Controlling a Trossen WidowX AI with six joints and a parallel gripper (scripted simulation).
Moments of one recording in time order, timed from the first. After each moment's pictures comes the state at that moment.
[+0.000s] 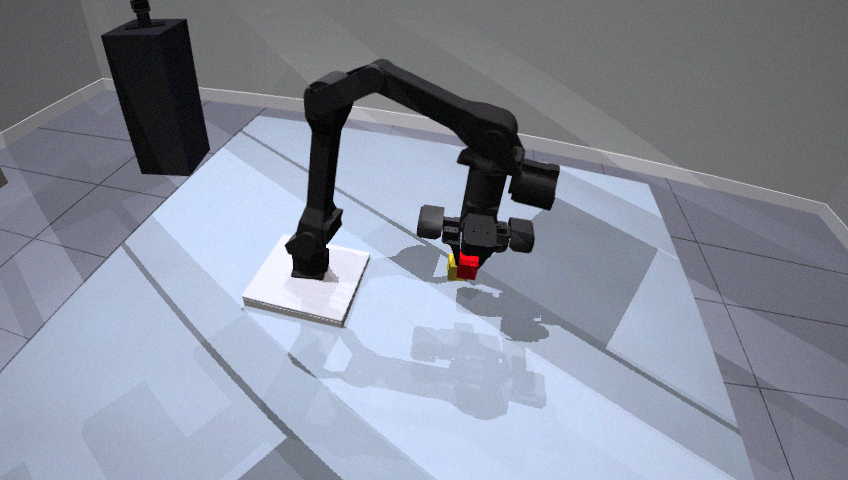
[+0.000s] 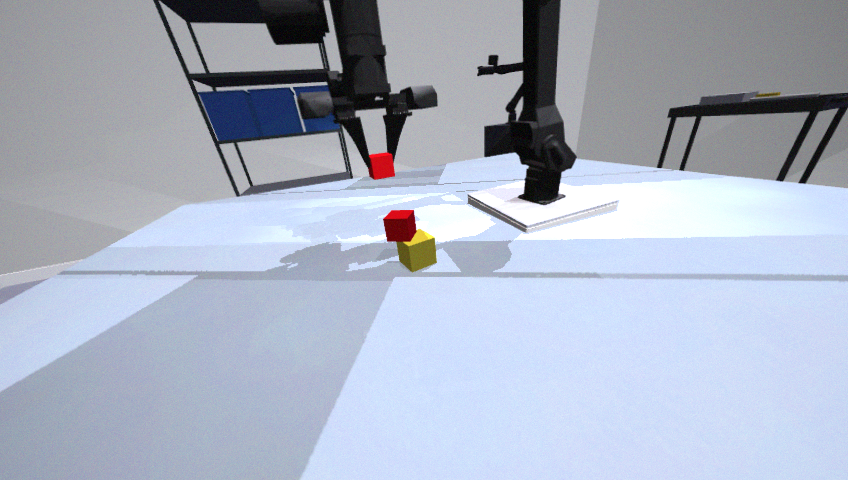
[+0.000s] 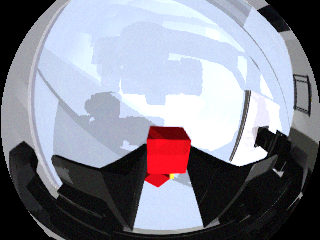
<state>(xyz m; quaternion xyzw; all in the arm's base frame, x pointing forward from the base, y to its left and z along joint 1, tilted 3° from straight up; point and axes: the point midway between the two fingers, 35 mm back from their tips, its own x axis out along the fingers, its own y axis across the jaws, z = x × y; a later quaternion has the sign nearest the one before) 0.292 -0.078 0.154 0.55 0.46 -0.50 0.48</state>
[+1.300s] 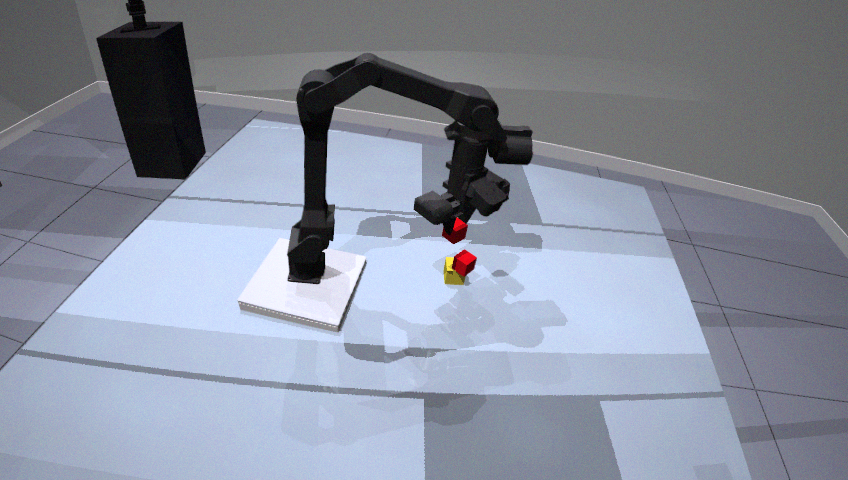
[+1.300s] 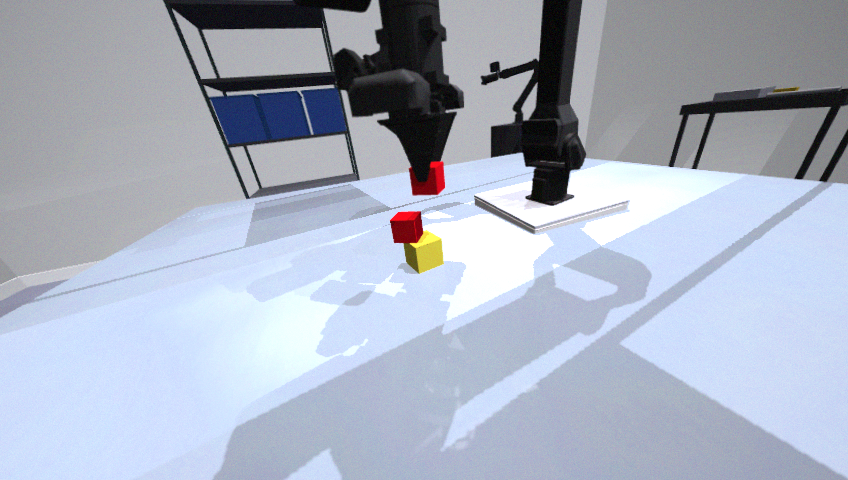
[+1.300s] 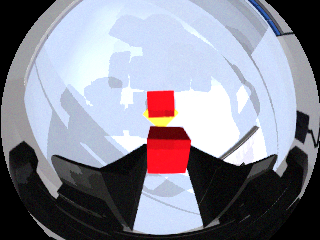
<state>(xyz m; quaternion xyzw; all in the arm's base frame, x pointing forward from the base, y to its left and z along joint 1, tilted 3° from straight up) 0.284 0.035 0.153 0.32 0.63 -0.27 0.66</state>
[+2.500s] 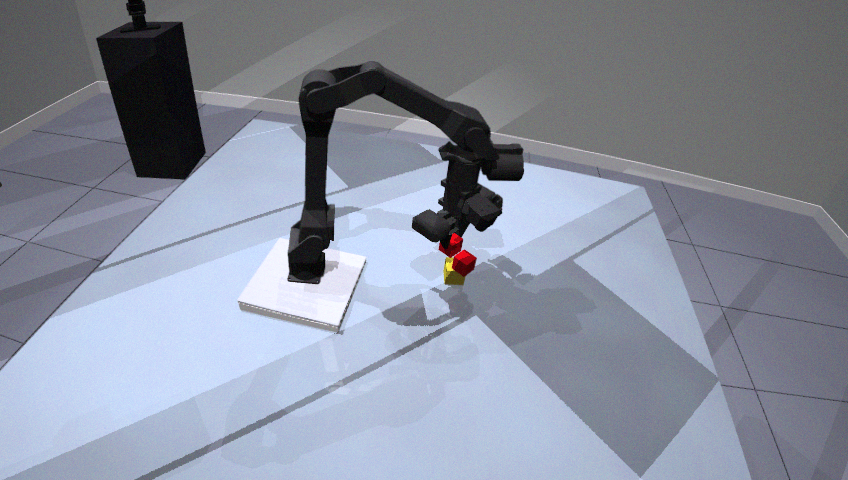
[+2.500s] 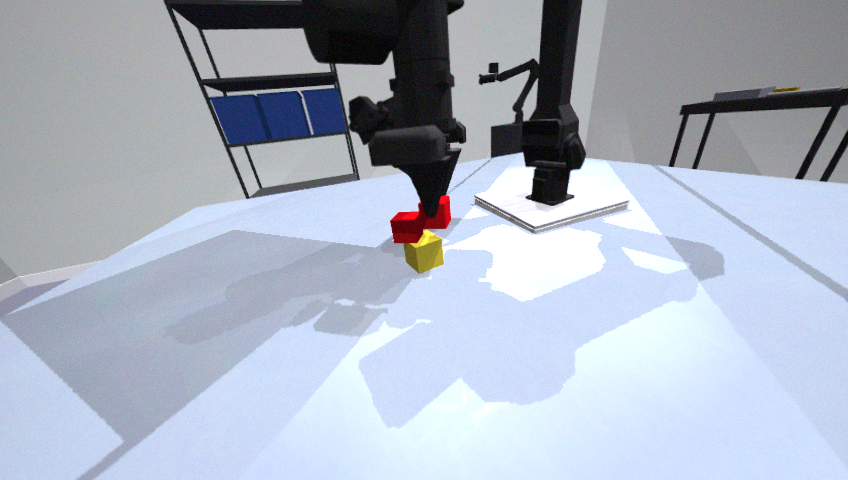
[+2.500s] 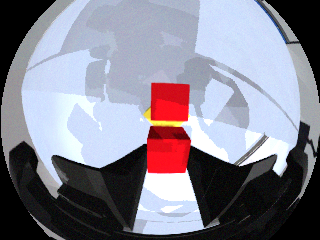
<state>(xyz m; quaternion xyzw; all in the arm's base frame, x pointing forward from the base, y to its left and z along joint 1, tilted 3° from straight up) 0.285 0.045 0.111 0.30 0.64 -0.24 0.67</state>
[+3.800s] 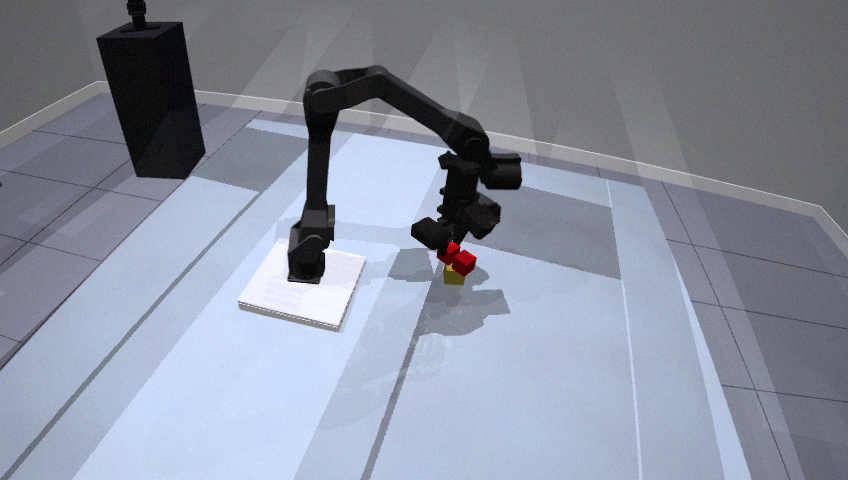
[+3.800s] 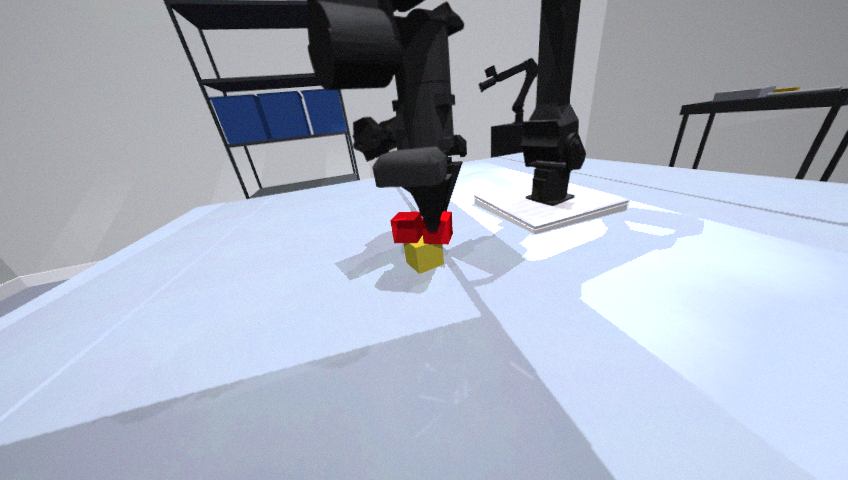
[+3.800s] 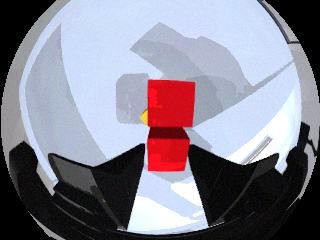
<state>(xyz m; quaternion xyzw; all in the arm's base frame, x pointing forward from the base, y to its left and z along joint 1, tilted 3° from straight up) 0.285 0.045 0.093 0.29 0.64 -0.25 0.67</state>
